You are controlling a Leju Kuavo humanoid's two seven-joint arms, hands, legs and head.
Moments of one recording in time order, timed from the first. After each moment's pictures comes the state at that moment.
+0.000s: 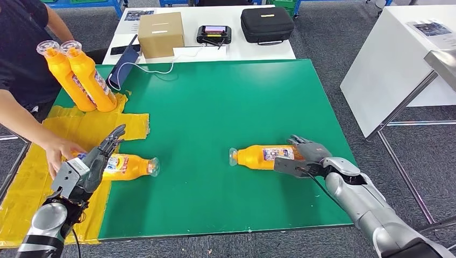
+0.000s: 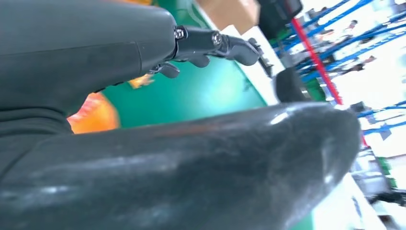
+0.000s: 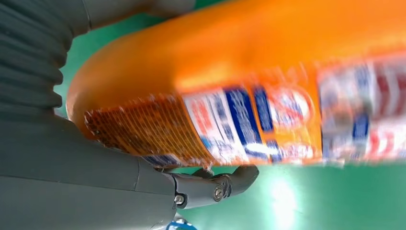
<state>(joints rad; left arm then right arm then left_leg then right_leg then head) -0.15 0.24 -0.08 -1.46 -0.14 -0.28 -0.31 -0.57 -0.32 0.62 -0.76 0.73 0.17 -0.03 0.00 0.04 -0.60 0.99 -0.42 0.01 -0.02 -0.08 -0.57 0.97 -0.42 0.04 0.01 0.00</state>
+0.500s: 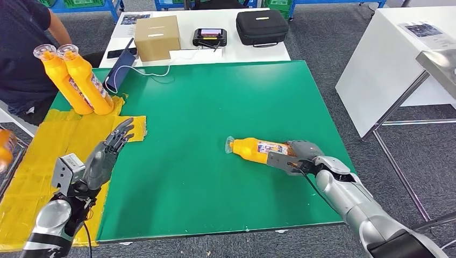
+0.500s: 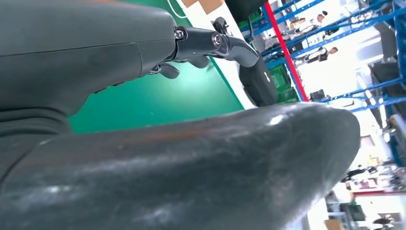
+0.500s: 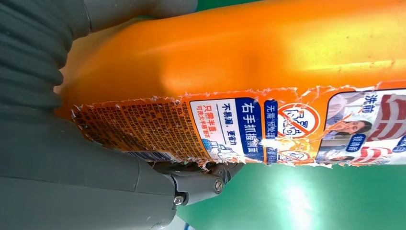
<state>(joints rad) -0.15 0.22 -0.13 -1.53 0.02 -0.29 -0.26 -0.59 -0.23 0.62 -0.65 0.66 0.09 -0.02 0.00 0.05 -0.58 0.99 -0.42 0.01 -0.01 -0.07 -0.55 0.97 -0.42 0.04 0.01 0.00</state>
